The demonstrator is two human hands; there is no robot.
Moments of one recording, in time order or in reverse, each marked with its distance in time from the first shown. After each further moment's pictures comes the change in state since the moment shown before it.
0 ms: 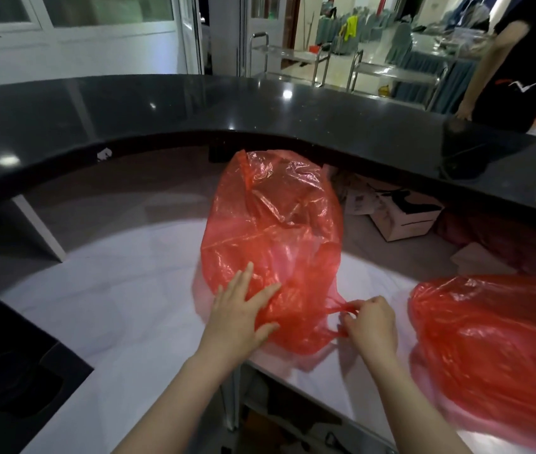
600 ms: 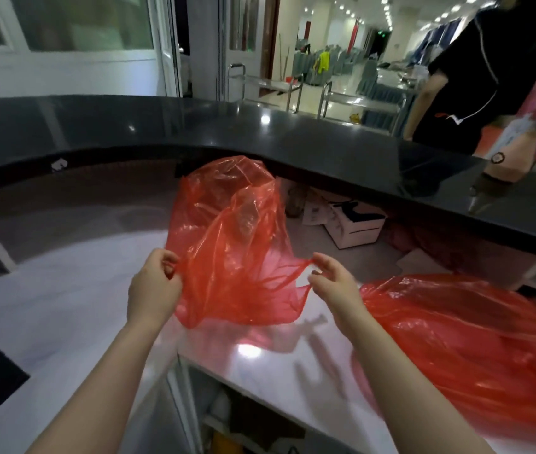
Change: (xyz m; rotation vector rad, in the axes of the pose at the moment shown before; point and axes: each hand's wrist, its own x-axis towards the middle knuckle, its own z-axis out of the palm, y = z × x) left_hand 0.029 0.002 -0.026 -0.375 0.533 -0.385; right_hand 0.012 -0.005 -0.078 0.933 -0.178 -0.076
